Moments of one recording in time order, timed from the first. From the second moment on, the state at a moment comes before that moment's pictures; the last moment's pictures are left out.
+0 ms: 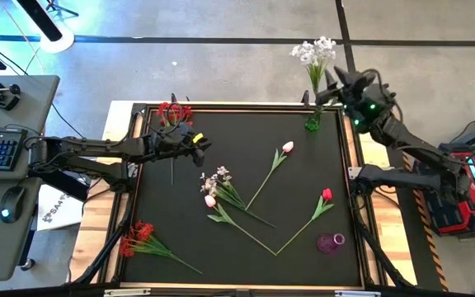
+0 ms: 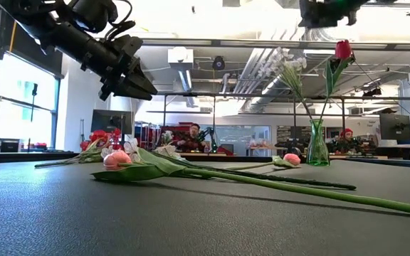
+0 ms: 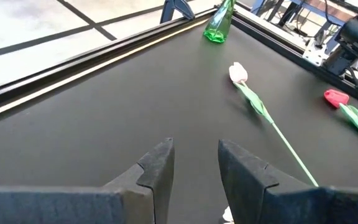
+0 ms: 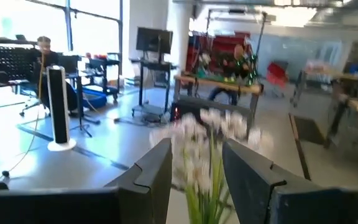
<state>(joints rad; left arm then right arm) 0.26 1.11 0.51 0.13 -0.22 -0.38 -0.63 0.85 0.90 0.03 0.51 -0.15</state>
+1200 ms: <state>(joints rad) 0.26 1.11 0.51 0.10 -0.22 -0.36 -1.09 1.57 2.02 -0.93 0.22 0.11</state>
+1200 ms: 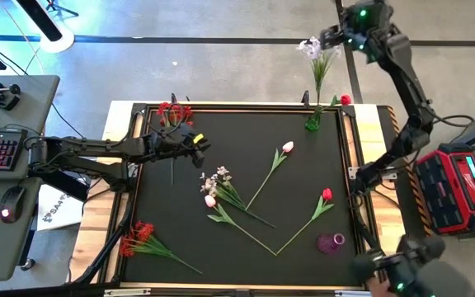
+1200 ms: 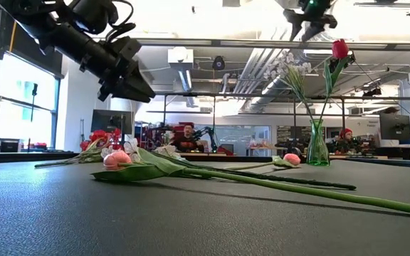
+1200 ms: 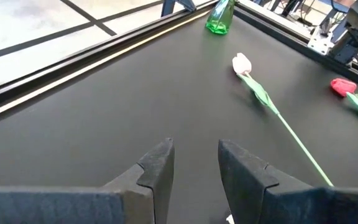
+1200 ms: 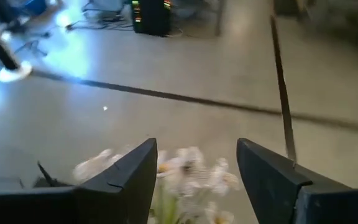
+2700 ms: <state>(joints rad) 0.26 1.11 0.51 0.09 -0.24 -0.36 -1.28 1.64 2.04 -1.14 -0.10 0.18</state>
